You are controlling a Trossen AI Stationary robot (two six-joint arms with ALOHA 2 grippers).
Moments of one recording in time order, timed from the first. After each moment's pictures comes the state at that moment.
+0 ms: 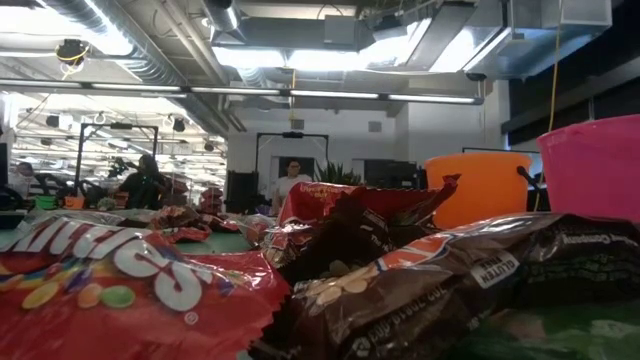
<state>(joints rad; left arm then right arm) -0.27 1.17 0.85 -0.04 0.18 0.01 1.00 1.79 1.29 -1.28 -0.14 1.59</state>
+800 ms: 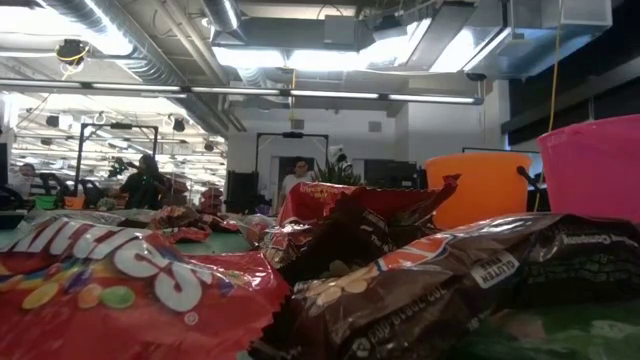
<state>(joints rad) -0.31 1.18 0.85 -0.01 0.17 0.01 0.99 1.79 1.06 -0.97 -0.27 1.64</state>
